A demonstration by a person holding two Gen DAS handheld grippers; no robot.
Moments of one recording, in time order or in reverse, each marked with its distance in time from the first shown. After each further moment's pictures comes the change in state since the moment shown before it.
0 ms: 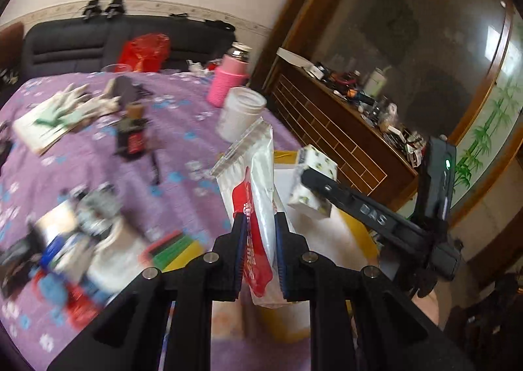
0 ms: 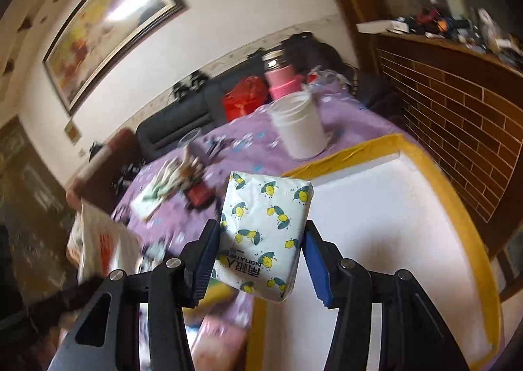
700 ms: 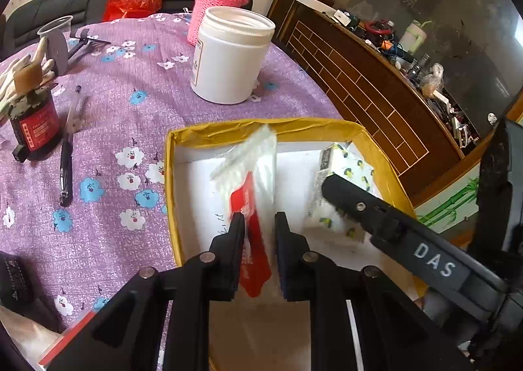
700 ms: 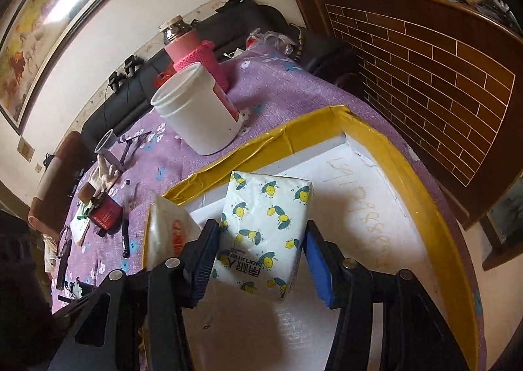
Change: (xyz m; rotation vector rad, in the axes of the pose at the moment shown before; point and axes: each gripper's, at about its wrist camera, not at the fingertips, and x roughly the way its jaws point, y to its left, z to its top) left arm 0.191 -0.006 0.020 -0.013 0.208 0.079; right arm 0.083 -0.086 0.024 0.126 0.151 -0.160
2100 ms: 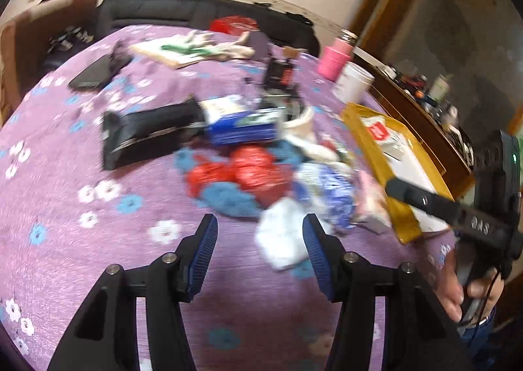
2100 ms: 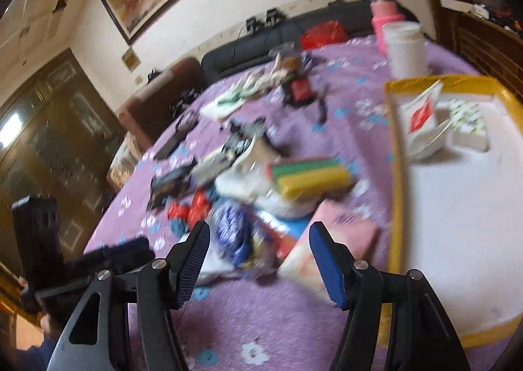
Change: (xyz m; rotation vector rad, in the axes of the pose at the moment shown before) left arm -0.238 0.185 -0.223 -0.190 -0.202 0.141; right arm -0.073 0.155 -0.197 -0.407 0.115 0.388
